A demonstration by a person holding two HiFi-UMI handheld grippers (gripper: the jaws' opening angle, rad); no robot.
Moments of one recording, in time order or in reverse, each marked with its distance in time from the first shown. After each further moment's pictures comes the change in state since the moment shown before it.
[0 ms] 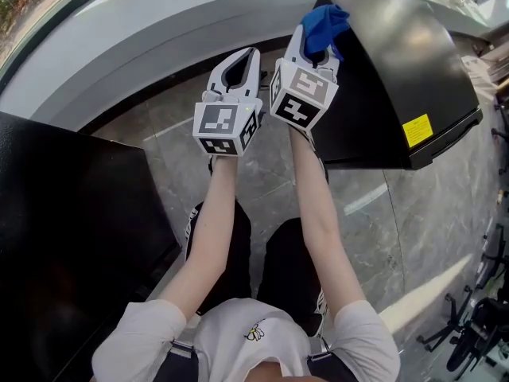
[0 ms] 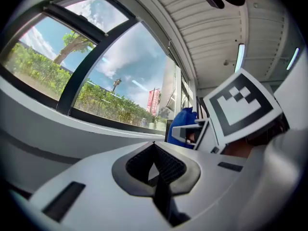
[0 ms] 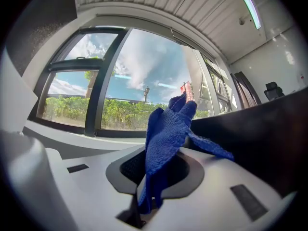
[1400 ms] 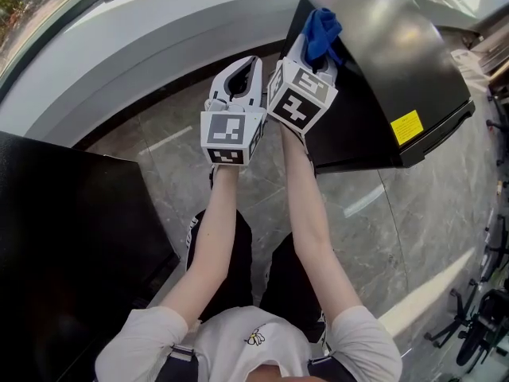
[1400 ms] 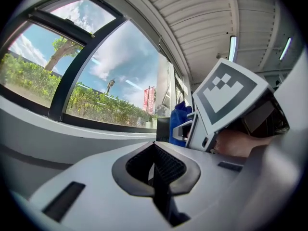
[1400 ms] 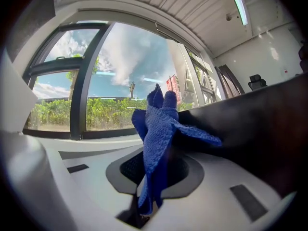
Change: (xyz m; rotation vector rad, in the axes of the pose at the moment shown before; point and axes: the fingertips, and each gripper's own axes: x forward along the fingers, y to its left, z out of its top) left arm 0.011 -0.034 -0.002 0.098 0.023 -0.028; right arm -0.006 -0.042 -0.008 0.116 0.084 -0.140
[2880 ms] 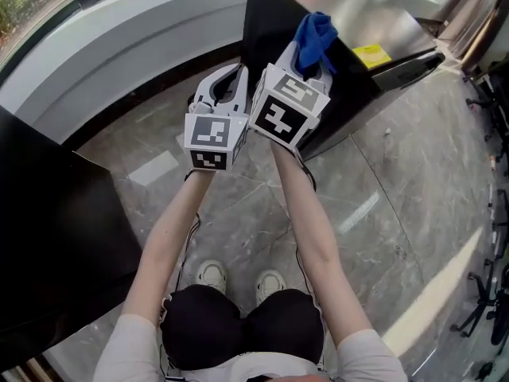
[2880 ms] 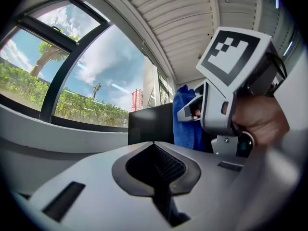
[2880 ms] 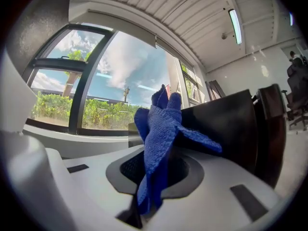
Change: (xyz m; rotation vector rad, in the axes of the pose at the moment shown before) left arm -0.057 -0.087 -0.044 0.108 -0.026 -0.125; right arm -0.122 -0.068 -0.010 -0.064 -0.093 -0.123
